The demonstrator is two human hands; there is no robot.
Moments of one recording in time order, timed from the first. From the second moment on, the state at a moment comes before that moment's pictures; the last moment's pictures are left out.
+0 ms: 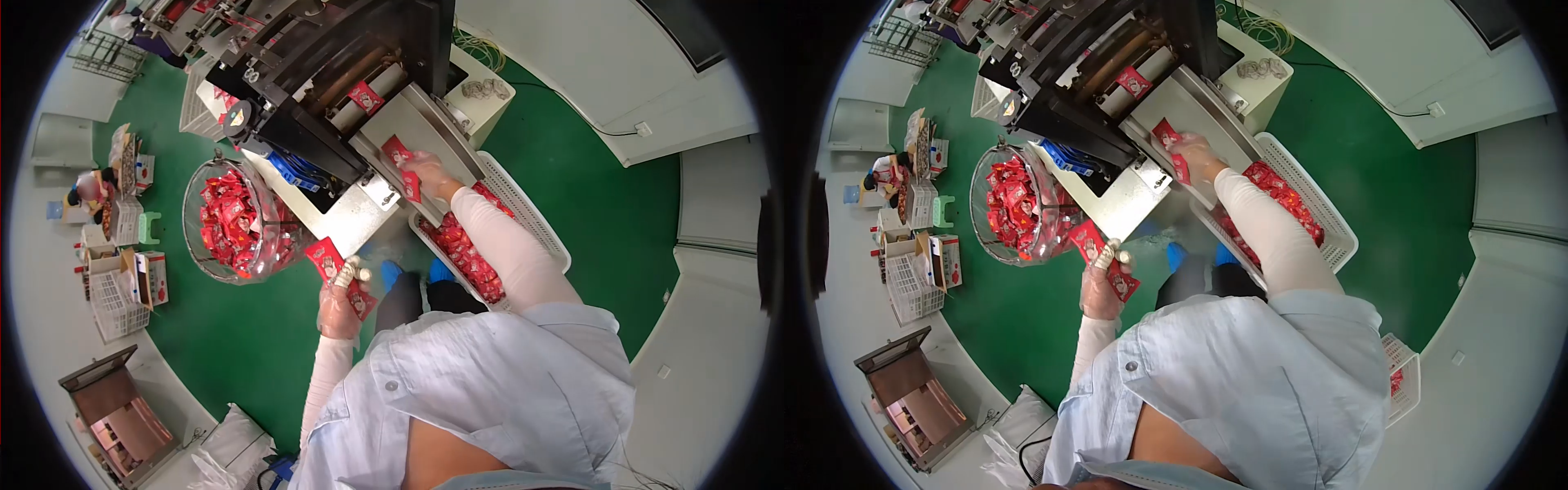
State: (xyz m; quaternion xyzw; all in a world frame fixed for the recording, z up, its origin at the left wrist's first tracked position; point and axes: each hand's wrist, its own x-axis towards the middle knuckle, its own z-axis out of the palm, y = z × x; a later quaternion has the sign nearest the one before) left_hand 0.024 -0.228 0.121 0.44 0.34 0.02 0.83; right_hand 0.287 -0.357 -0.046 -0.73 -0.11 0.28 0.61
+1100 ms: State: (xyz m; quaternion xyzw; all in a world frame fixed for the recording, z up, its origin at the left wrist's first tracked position) left_hand 0.089 -0.225 0.199 0.36 0.22 0.18 0.89; right_hand 0.178 -0.371 0.182 -0.53 -0.23 0.44 0.68
